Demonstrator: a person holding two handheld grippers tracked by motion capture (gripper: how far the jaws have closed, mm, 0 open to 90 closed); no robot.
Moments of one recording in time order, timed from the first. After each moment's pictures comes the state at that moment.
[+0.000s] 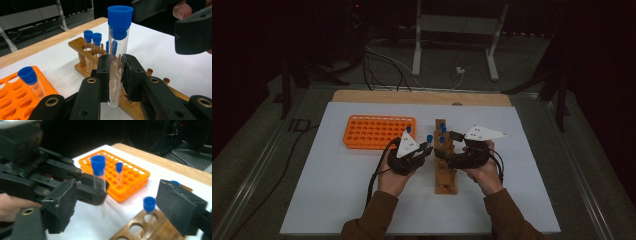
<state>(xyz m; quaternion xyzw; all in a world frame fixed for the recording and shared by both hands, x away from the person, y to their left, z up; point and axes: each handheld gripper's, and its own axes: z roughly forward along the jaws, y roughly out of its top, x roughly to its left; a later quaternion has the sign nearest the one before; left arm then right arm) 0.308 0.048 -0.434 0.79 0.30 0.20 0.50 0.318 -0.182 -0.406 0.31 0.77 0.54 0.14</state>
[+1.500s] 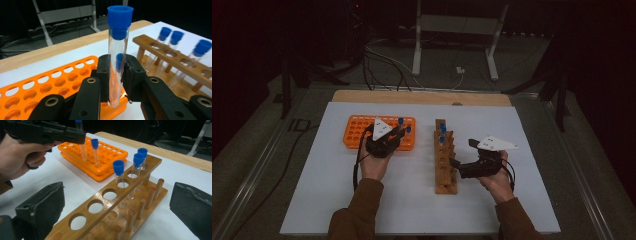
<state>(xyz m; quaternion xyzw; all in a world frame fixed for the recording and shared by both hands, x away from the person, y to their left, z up) 0.362 0.108 -0.456 0.74 0.40 0.25 0.49 0.308 -0.218 -0.434 0.35 0.77 0.51 0.17</state>
